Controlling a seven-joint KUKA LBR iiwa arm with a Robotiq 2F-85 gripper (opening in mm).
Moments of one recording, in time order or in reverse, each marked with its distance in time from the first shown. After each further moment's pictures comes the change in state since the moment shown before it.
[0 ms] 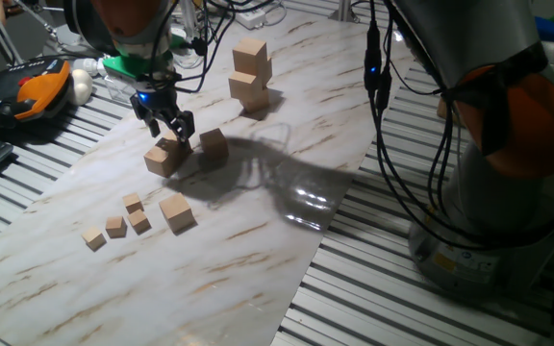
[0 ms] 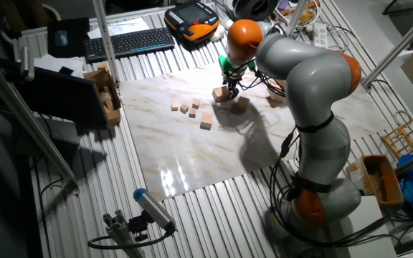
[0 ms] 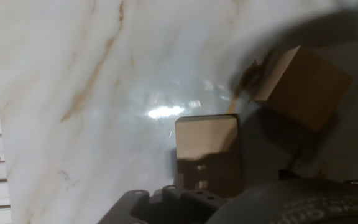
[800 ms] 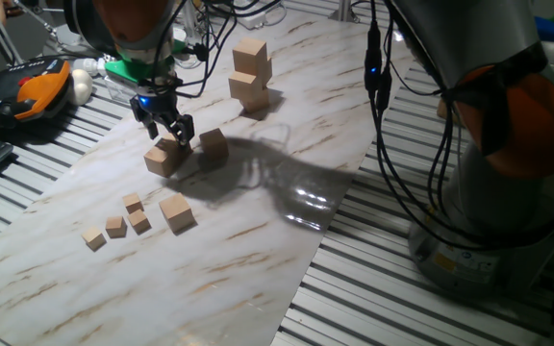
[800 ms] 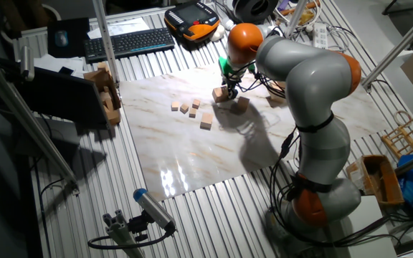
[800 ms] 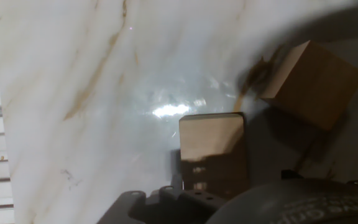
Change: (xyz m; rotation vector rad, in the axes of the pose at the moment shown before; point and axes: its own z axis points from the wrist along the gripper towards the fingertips) arm 0.002 0.004 0.007 -0.010 0.004 0.007
